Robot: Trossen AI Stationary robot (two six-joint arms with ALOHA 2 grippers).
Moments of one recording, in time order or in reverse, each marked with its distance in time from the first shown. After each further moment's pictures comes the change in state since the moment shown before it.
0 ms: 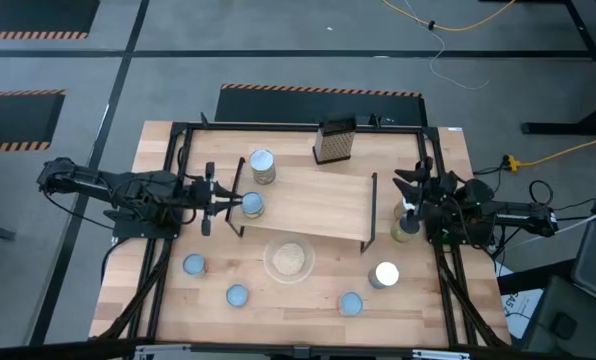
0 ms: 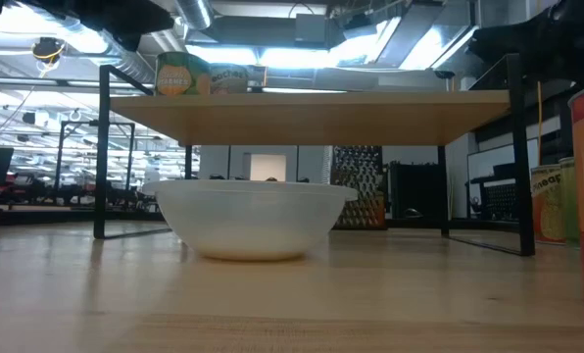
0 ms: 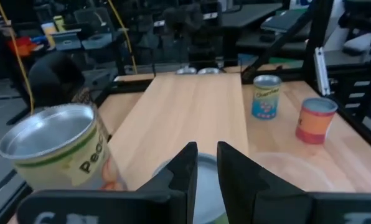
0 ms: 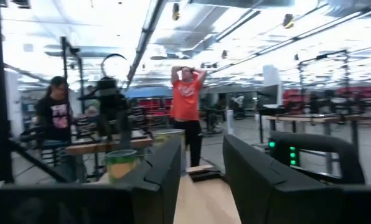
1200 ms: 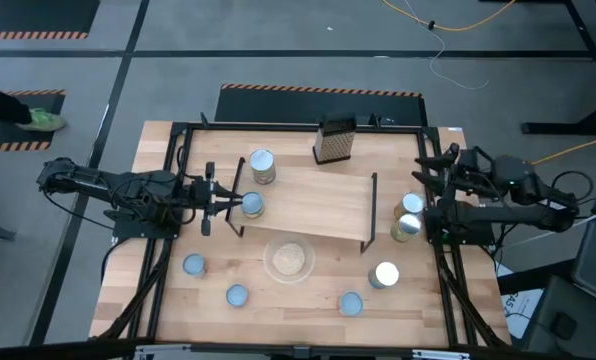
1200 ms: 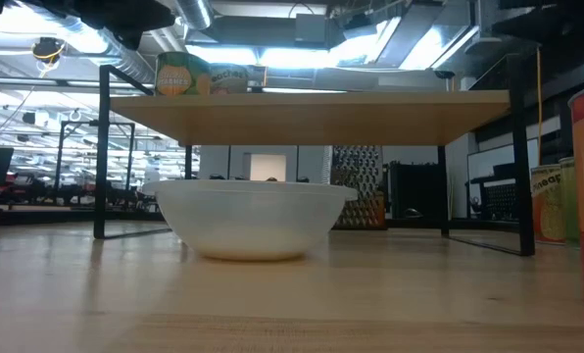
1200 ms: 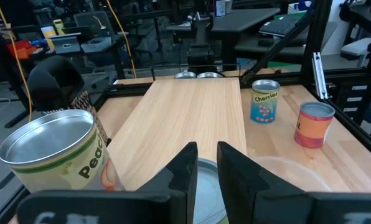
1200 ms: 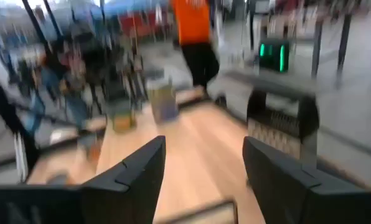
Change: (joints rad) left arm 0.000 0.000 0.000 0.009 0.003 -0.001; right arm 0.000 0.205 0.665 -0.967 0.029 0.240
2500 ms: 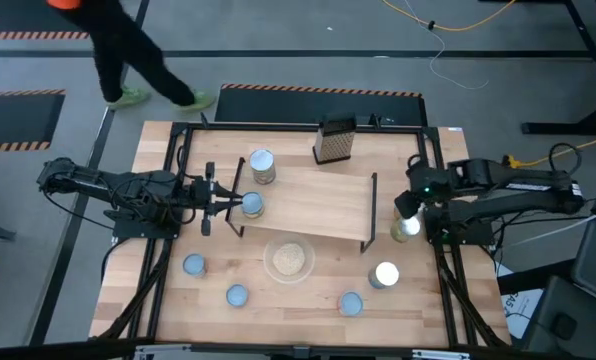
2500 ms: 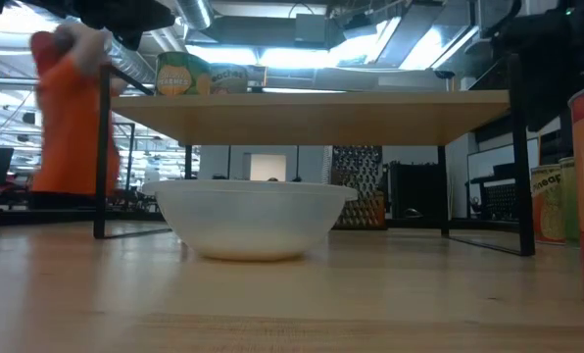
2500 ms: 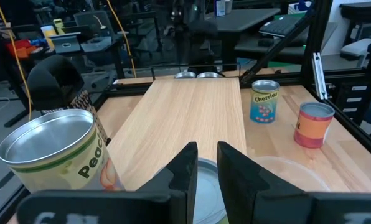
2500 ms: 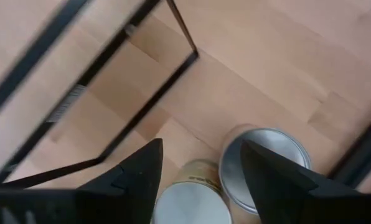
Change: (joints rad) left arm 0.000 0.000 0.000 0.000 0.000 -0.004; right arm 0.000 0.588 0.145 -0.601 -0.100 0.649
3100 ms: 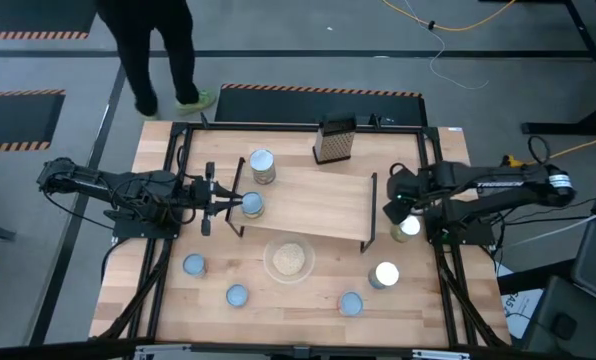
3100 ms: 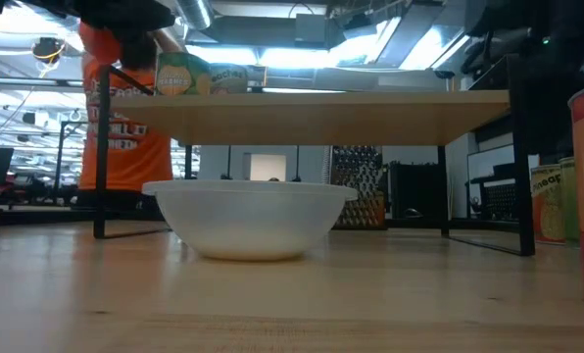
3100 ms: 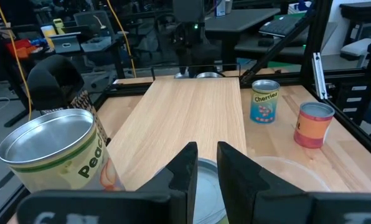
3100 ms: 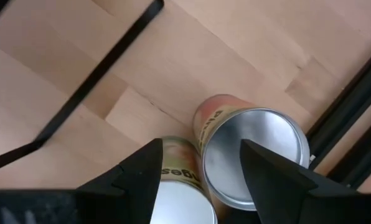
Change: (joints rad) left arm 0.000 0.000 0.000 0.000 0.000 0.000; right arm 0.000 0.249 0.000 -0.046 -0.018 0.000
